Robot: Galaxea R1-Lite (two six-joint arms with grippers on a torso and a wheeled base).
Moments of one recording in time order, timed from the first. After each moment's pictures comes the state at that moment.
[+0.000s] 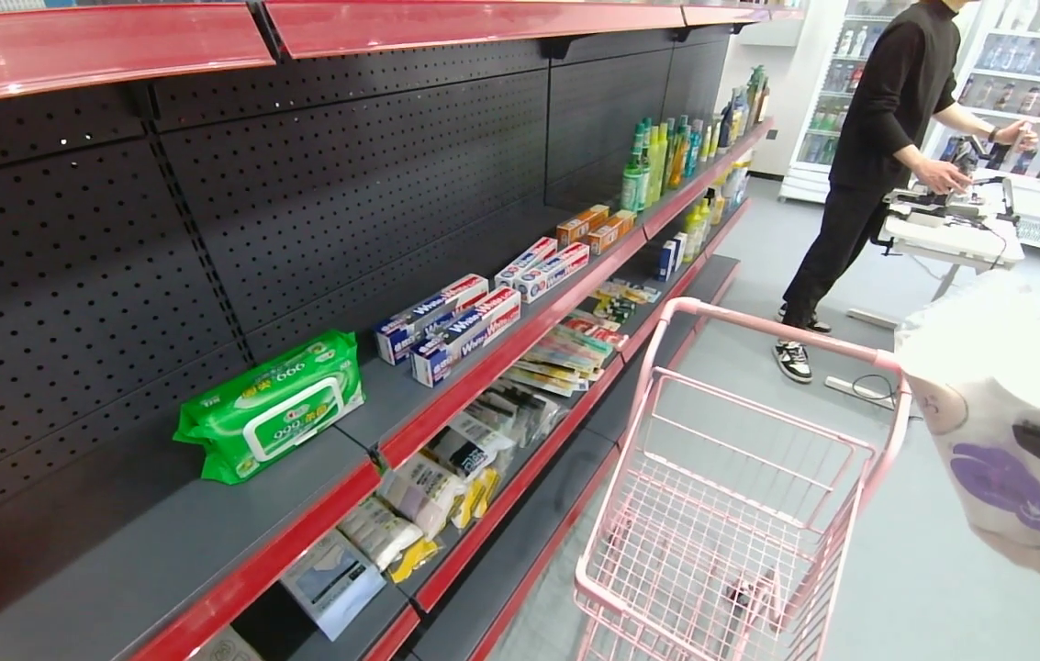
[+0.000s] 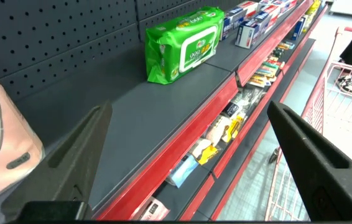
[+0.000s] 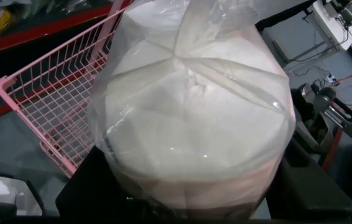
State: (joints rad) left arm 0.00 0.00 0.00 0.00 0.00 0.01; right arm 0.18 1.00 -0.71 0.12 -0.25 -0.44
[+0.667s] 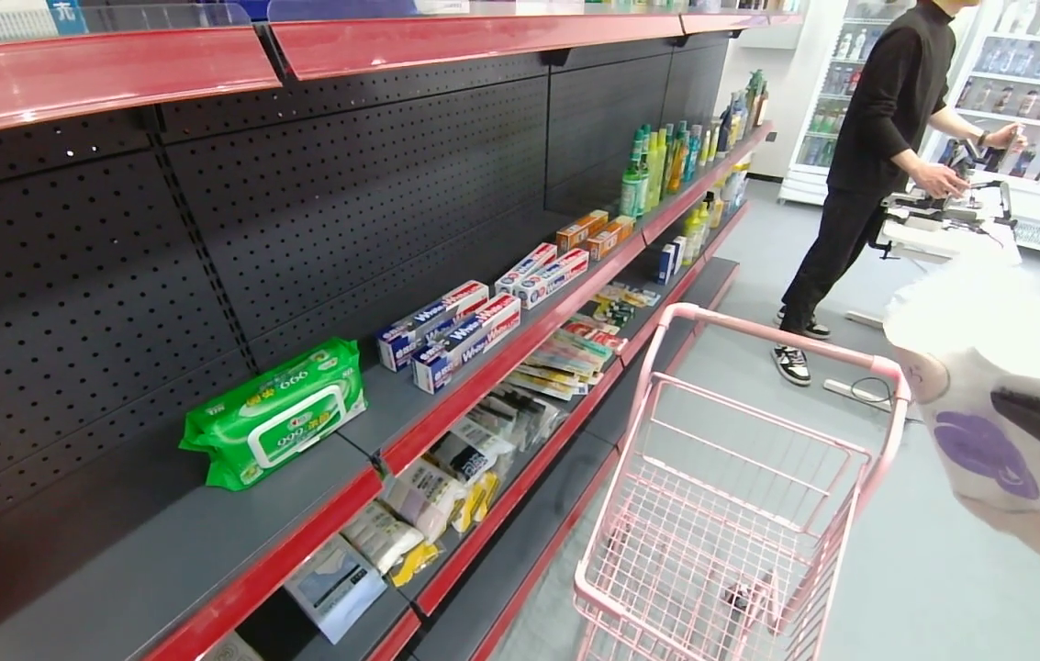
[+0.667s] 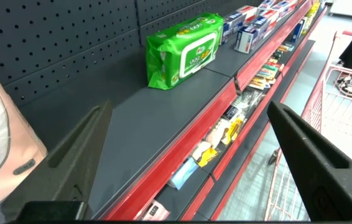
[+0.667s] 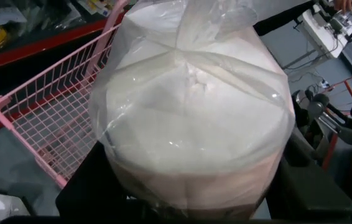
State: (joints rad) left arm 0.00 0.00 0.00 0.00 0.00 0.01; right arm 0.16 1.06 -0.70 -0.01 -0.25 -0.45
